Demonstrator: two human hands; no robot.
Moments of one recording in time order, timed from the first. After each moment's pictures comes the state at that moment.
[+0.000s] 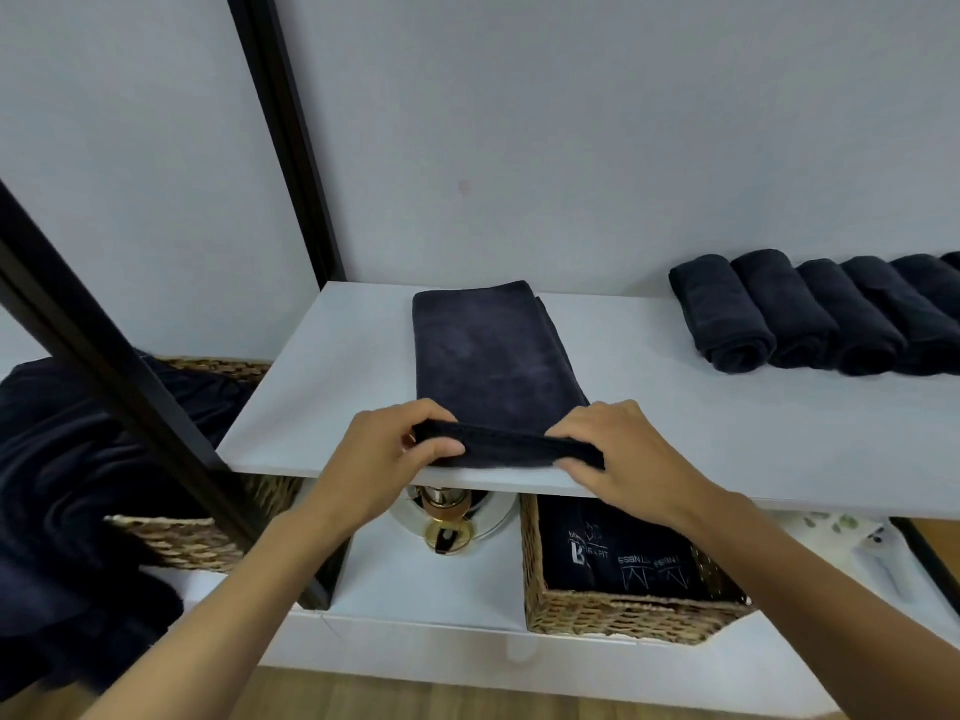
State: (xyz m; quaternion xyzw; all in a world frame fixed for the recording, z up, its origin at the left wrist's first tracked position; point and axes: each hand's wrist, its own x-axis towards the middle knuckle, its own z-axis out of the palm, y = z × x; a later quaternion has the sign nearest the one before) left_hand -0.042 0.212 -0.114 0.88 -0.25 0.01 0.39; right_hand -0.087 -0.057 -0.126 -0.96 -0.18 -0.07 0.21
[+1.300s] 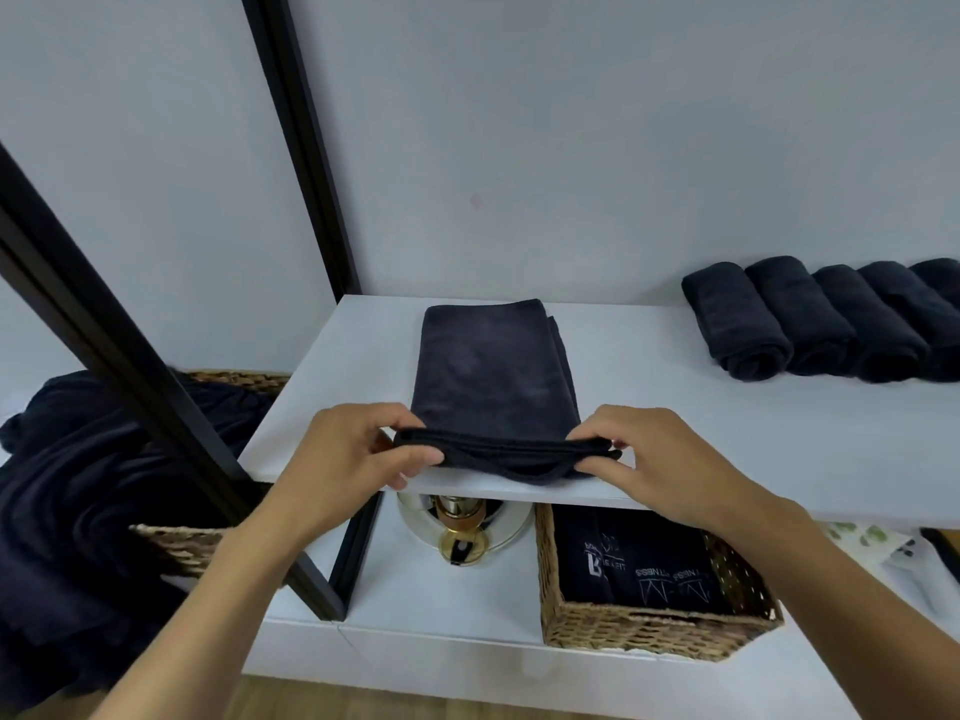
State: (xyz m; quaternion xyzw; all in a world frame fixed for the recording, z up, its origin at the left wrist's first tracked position) left_hand -0.051 0.242 -0.083 0.87 -0.21 -0.03 0.46; right_hand -0.096 -0.061 -0.108 -0.94 -0.17 -0.06 0.30
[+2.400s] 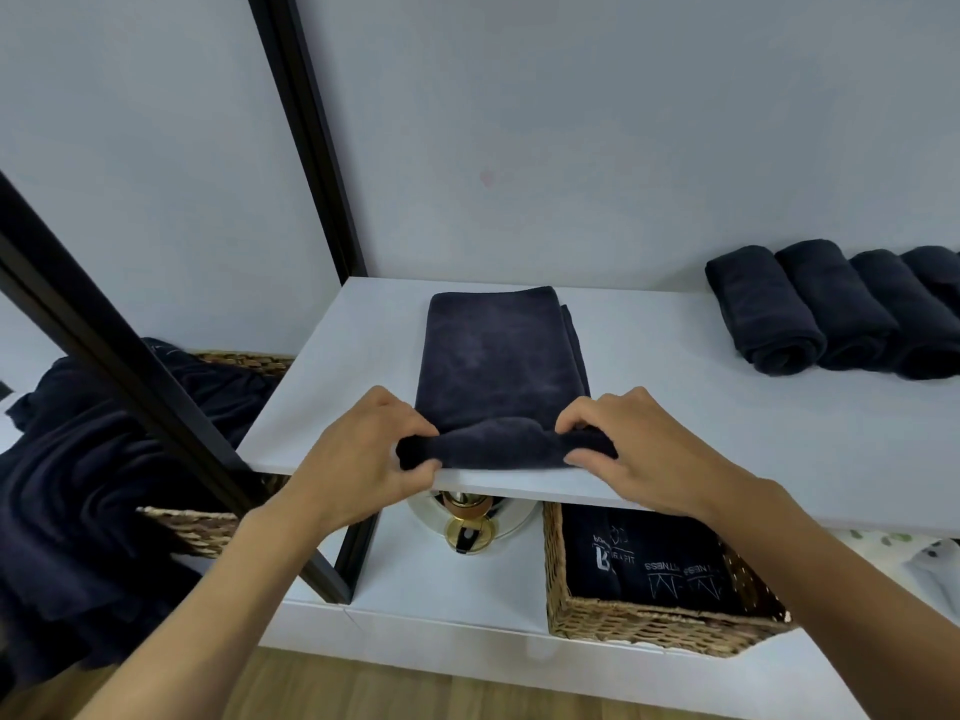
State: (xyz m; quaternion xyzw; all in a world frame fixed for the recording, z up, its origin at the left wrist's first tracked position) left_hand -0.026 0.241 -0.115 0.92 -0.32 0.09 0.21; right_hand -0.067 -0.055 -0.123 -0.96 -0.20 -0.06 0.21
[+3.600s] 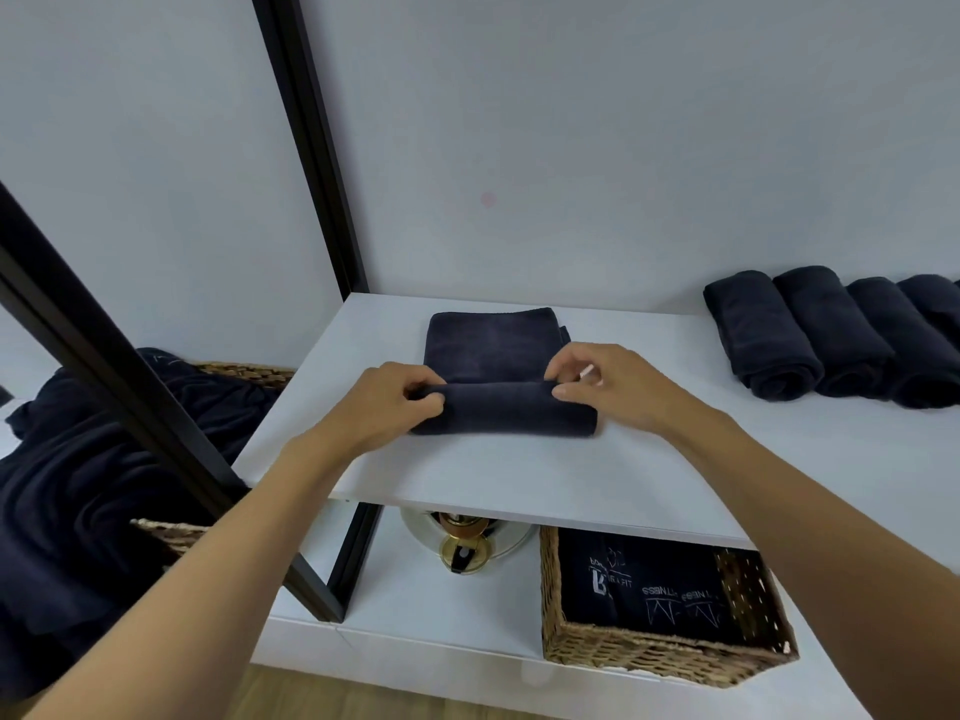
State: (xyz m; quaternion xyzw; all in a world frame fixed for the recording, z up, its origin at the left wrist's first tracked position) left_hand 0.043 0.217 -0.107 0.92 -0.20 -0.05 0.33; right_hand 0.010 -0.070 -0.103 -0.92 -0.11 0.00 0.38
